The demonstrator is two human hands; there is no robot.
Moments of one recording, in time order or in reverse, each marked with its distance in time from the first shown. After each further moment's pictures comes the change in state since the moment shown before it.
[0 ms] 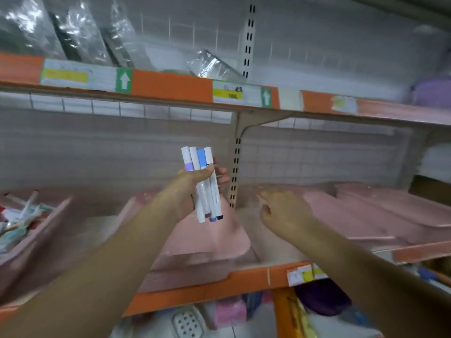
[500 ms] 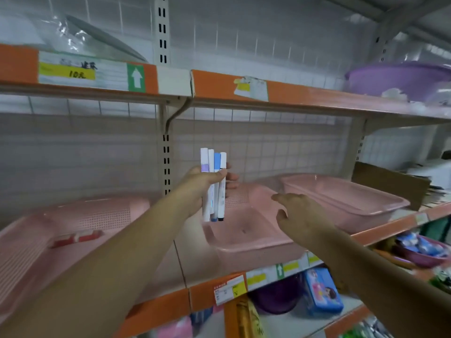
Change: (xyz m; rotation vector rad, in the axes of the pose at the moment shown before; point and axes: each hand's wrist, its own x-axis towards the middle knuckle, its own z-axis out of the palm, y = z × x) left_hand 0.092 -0.089 0.148 0.215 -0.164 -0.095; right_hand -0.020 0.187 0.005 0.003 -0.034 0.256
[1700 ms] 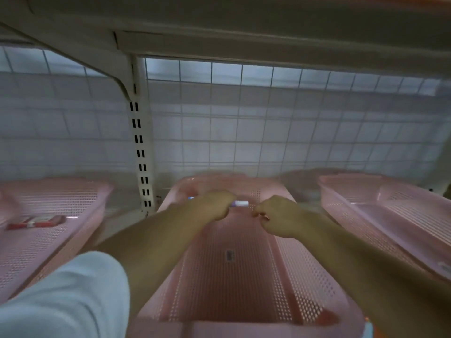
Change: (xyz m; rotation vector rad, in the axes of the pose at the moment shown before) left_hand 0.200 -0.147 0.018 1.600 -0.110 -0.254; right_hand 0.198 0.076 0.120 -0.044 -0.407 -0.498
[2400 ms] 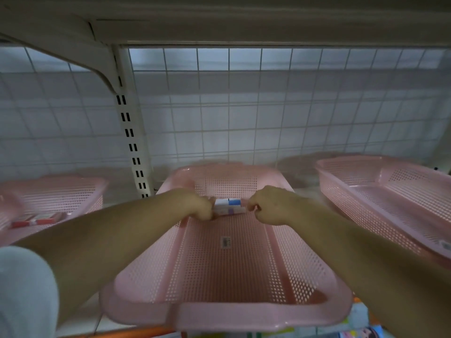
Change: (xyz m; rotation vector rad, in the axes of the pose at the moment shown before) left_hand -0.010 -0.022 0.013 0.140 -0.393 -0.190; right_hand 0.001 0.002 0.007 0.005 -0.057 0.002
